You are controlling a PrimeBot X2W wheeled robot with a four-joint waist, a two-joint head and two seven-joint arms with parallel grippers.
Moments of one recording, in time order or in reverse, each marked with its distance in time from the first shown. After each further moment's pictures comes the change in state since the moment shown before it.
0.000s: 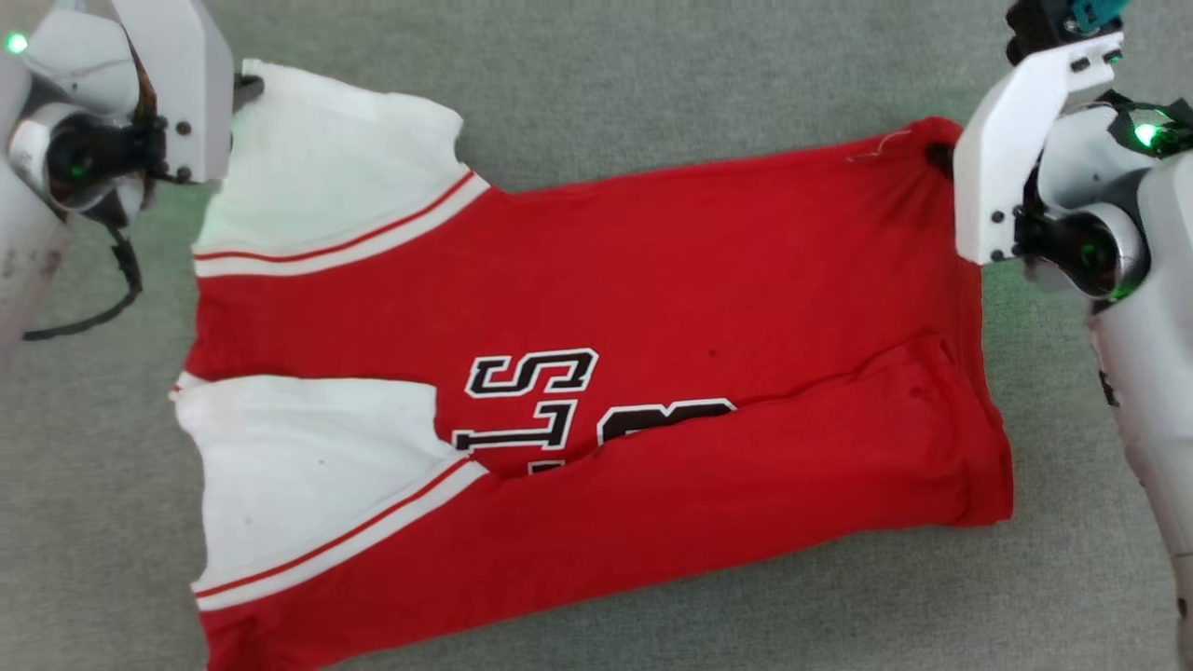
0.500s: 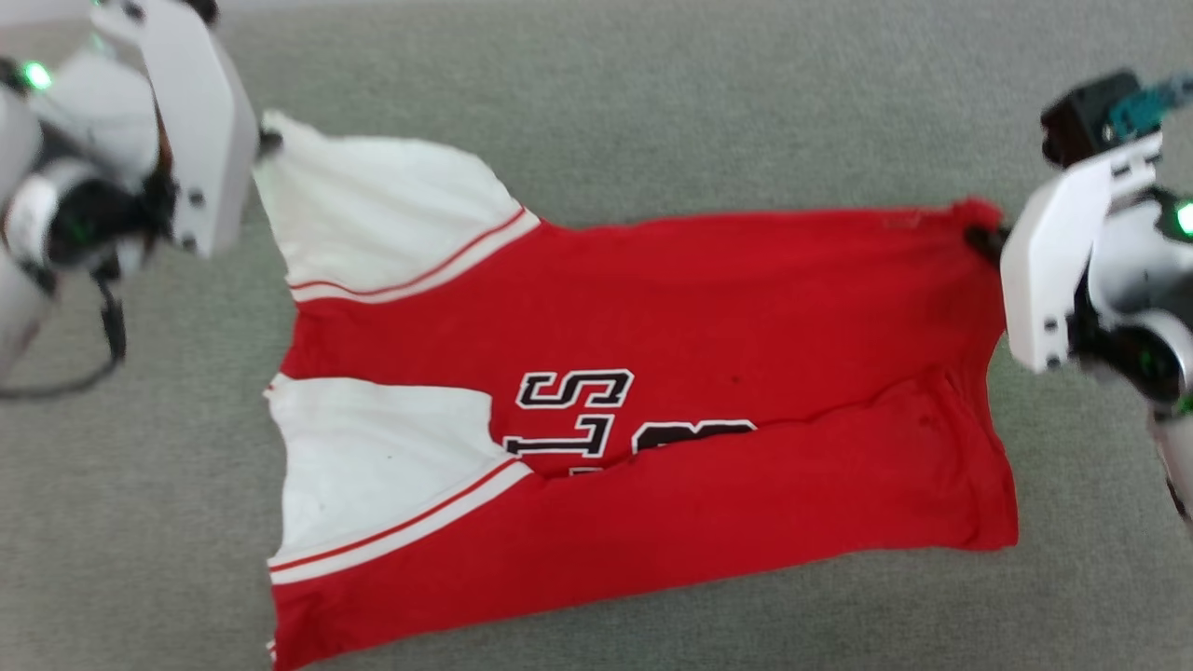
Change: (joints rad) left arm 0.034 0.145 -0.051 -0.320 0.010 0.069 0.082; right arm 0.213 -0.164 0.065 -0.293 0.088 0.000 0.032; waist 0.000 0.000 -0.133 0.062
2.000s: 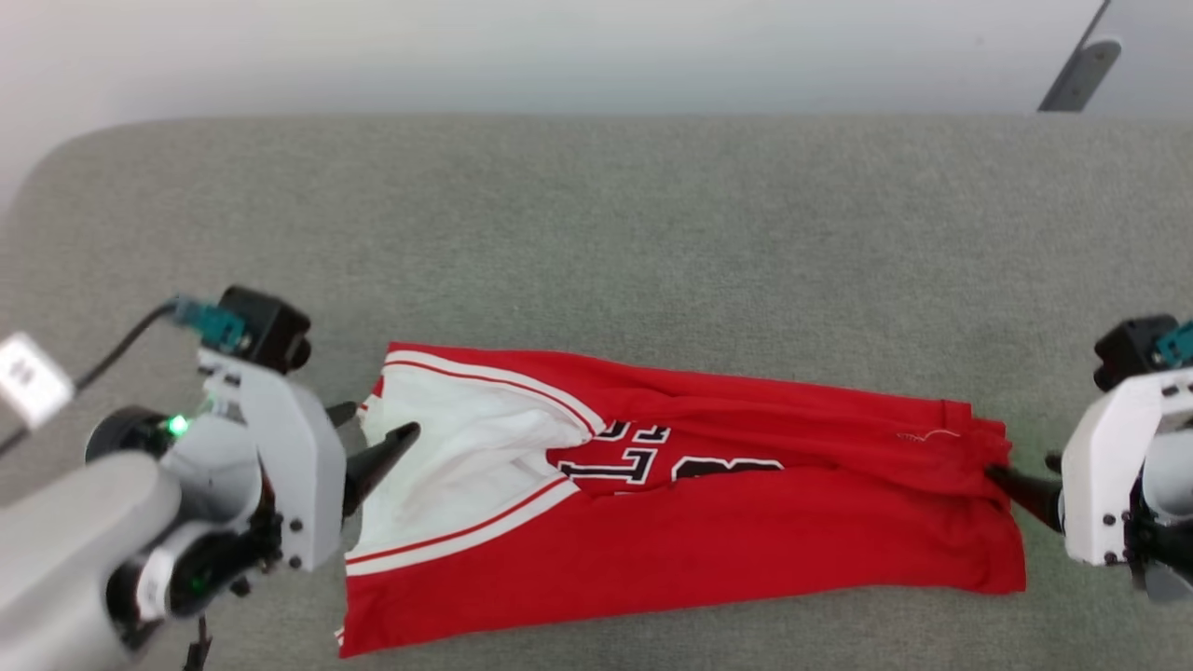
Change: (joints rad) left arm 0.518 0.188 0.001 -0.536 -0.149 0.291 -0.307; right arm 0.429 -0.028 -0.207 -0.176 0.102 0.000 0.169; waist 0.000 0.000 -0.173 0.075
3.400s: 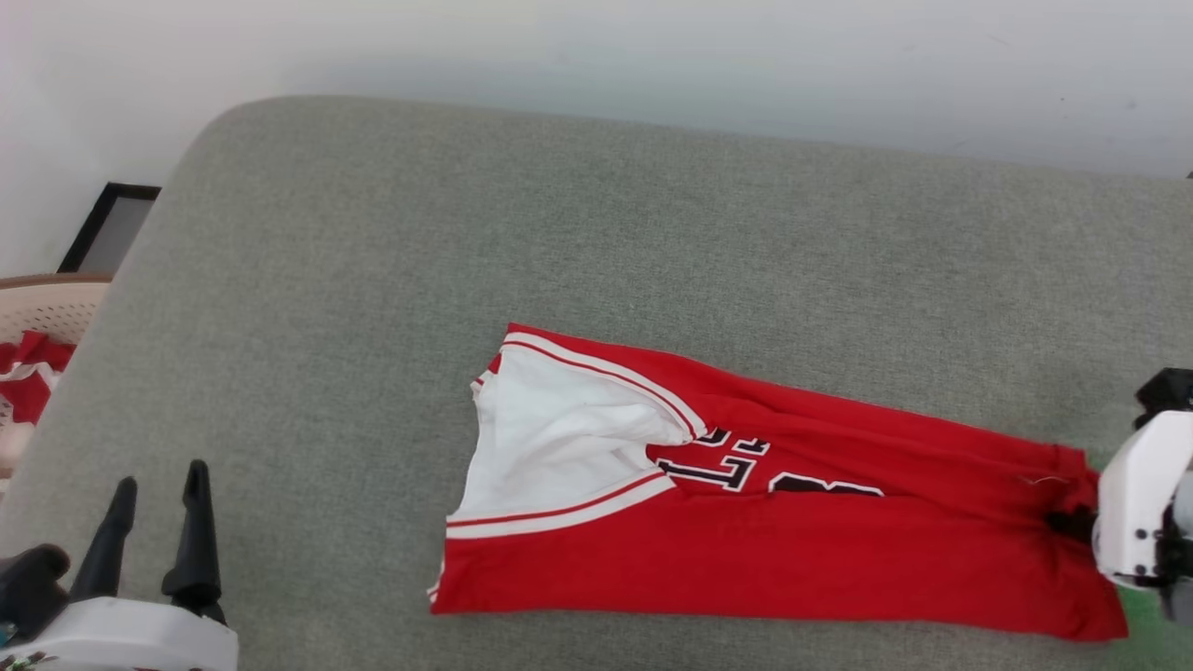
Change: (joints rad) left arm 0.871 -0.429 0.996 0.157 0.529 -0.084 -0.649; right arm -0.051 -0.019 0.000 0.363 0.072 0.001 -0.072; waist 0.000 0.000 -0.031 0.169
